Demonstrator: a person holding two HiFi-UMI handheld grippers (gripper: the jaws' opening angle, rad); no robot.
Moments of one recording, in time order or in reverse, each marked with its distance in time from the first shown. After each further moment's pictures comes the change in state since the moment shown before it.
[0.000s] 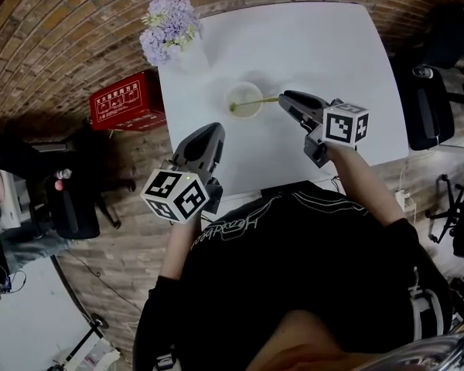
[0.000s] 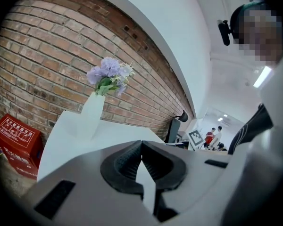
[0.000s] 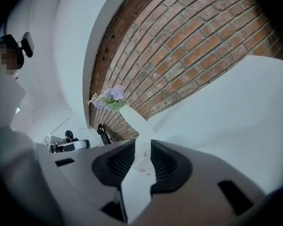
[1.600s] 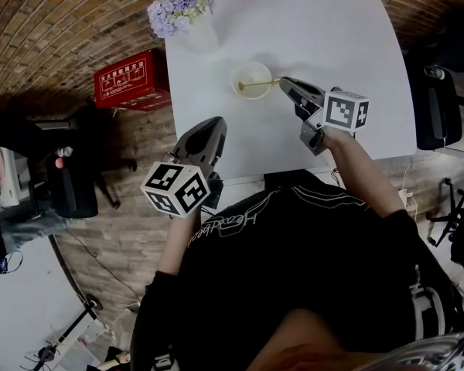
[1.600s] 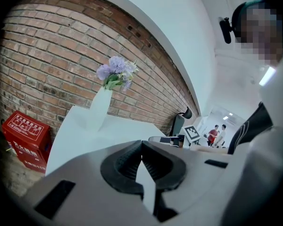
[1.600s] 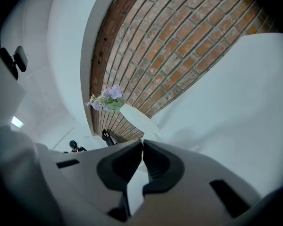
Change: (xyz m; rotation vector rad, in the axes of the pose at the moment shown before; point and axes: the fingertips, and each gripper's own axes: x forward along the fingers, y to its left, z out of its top) left arm -0.023 0.003 -0.029 -0.021 0.037 0.065; right arm 0.024 0.008 -0.012 0.097 -0.030 0.062
